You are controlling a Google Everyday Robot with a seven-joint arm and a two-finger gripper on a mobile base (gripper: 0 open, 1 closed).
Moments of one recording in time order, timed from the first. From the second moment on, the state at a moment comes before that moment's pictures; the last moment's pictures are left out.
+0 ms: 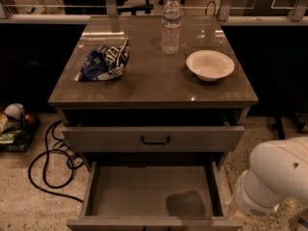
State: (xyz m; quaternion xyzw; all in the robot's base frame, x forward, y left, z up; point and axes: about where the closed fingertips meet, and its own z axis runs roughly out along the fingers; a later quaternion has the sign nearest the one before) arm 0.326 -0.223 0.627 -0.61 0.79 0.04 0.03
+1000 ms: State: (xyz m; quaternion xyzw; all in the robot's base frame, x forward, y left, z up) arm 0.253 -0.149 0.503 -0.63 0.77 0.10 0.01
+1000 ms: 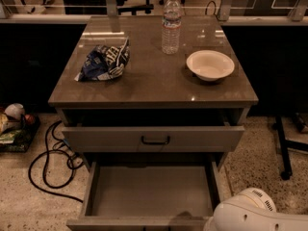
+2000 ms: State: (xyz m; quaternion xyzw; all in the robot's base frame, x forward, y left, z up) arm 0.260 -0.122 0.454 -0.63 0.76 0.13 0.01
